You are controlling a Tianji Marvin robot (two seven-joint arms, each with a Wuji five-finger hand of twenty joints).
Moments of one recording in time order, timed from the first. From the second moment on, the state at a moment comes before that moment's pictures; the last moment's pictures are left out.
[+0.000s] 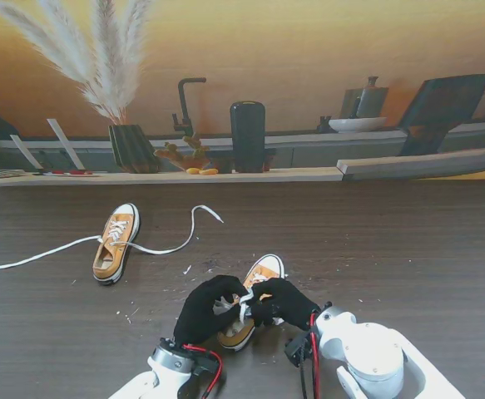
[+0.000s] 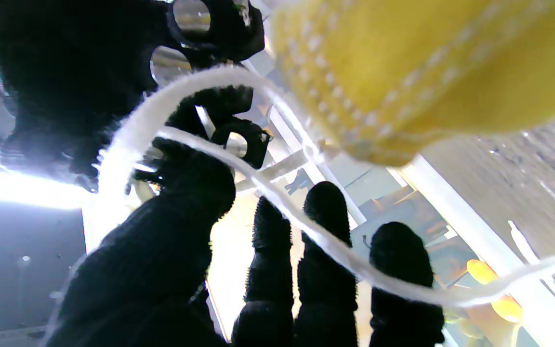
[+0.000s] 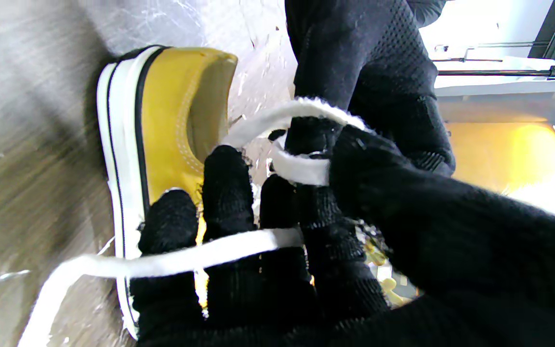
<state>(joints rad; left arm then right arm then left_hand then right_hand) 1.67 -1.24 -0.93 -1.35 0.66 -0.55 0.76 -1.79 -1.12 1.13 -1.87 0.12 0.21 0.18 0.94 -0.50 0.49 -0.05 0.59 -0.38 0.99 0.57 0.67 0.04 0.62 0.78 0.71 0.11 1.12 0.71 0.43 0.30 1.46 0.81 0.67 -0.80 1.29 -0.20 0.85 0.27 1.15 0.72 0.59 0.23 1.00 0.69 0.80 0.24 1.10 0.63 0.38 0.40 1.37 0.87</state>
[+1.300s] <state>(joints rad) 1.71 -1.22 -0.97 -1.39 0.60 -0.50 0.59 -1.79 -1.12 1.12 -1.86 0.06 0.18 0.18 1.04 -0.15 0.03 -0.07 0.37 -0.03 1.08 0.95 0.53 0.07 0.63 0.73 0.60 0.12 0.98 0.71 0.33 0.30 1.39 0.82 0.67 -0.81 1.29 -0.20 0.85 0.23 1.12 0.73 0.58 0.24 0.96 0.67 0.74 0.28 0.83 0.54 0.29 0.43 1.16 0.74</state>
